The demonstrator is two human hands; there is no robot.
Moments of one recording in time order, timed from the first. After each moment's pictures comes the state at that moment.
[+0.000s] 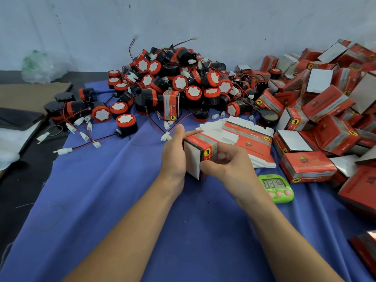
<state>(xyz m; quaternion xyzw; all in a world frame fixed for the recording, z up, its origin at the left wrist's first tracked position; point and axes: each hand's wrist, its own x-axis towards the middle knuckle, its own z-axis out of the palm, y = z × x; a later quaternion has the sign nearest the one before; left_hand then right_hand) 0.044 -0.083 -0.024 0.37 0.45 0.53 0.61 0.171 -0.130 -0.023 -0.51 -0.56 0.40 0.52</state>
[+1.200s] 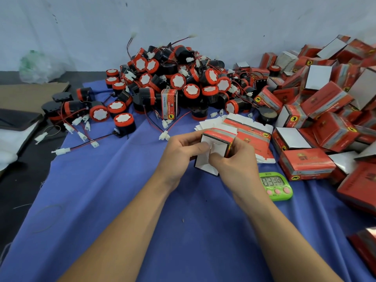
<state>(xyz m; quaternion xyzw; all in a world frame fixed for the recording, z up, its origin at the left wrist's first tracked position) 0.035 -0.082 -0.025 0.57 0.32 0.46 0.60 0.171 -0.130 -0.023 -0.55 -0.50 0.34 0.58</state>
